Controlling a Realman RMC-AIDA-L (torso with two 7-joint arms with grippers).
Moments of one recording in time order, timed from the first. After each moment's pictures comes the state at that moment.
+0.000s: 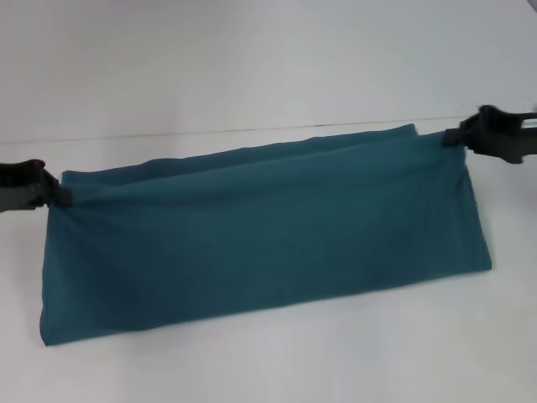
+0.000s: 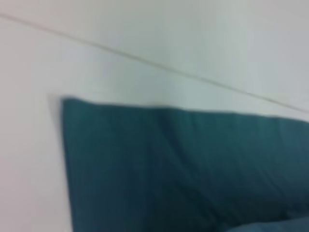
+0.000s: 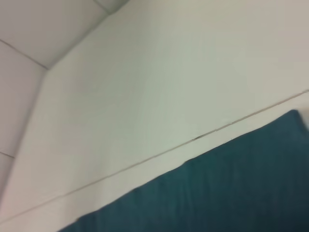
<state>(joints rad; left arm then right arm) -0.80 -1.89 0.63 0.79 2.54 1.45 -2.69 0.74 1.90 -0.53 -0.67 -2.32 -1.25 2.58</state>
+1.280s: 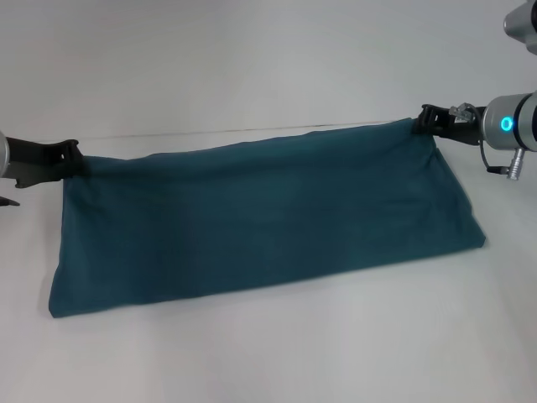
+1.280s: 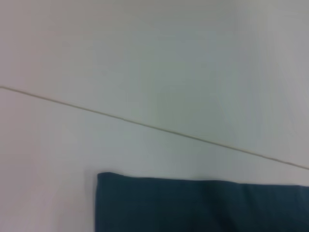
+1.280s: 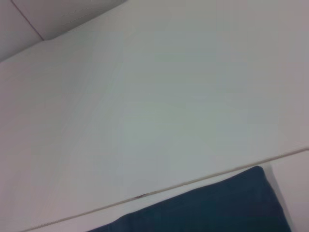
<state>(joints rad) -0.87 -1.94 0.74 0.58 2.56 0.95 -2.73 0.88 1.97 -0.81 -0.44 -2.35 -0.60 2.60</state>
